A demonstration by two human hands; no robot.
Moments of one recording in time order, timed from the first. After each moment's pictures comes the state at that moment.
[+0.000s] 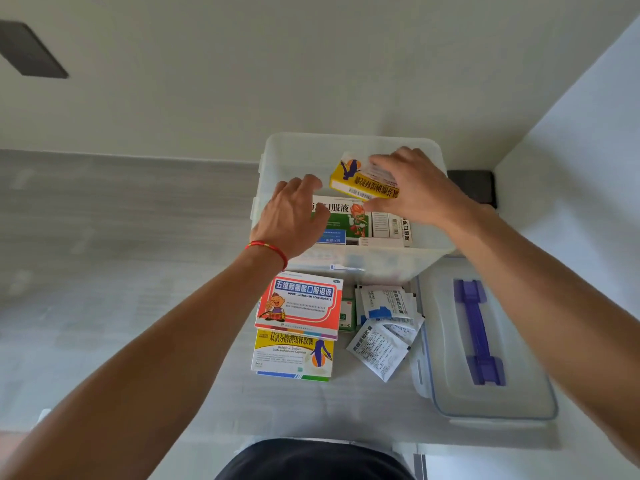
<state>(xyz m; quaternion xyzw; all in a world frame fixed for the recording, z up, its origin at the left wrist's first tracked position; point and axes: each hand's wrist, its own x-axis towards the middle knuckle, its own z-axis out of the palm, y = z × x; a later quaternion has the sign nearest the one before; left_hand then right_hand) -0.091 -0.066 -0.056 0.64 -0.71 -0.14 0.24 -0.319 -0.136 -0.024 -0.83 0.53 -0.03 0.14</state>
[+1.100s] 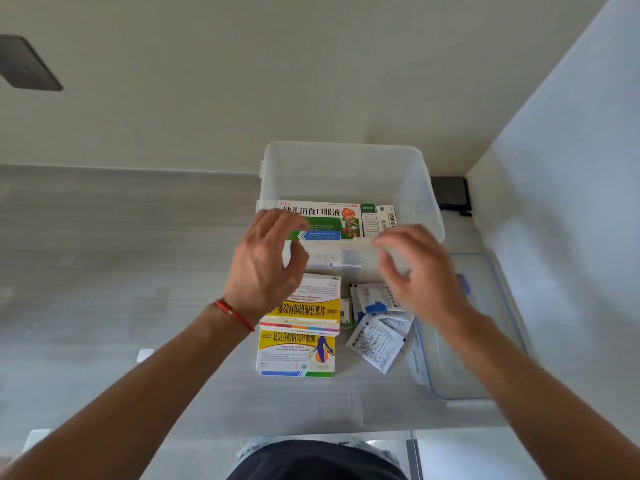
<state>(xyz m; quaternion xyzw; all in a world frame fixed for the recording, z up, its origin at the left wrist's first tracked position) -0.060 0.024 -0.032 0.52 -0.75 -0.07 0.41 -0.312 0.020 -0.040 -0.82 0.47 -0.33 0.05</state>
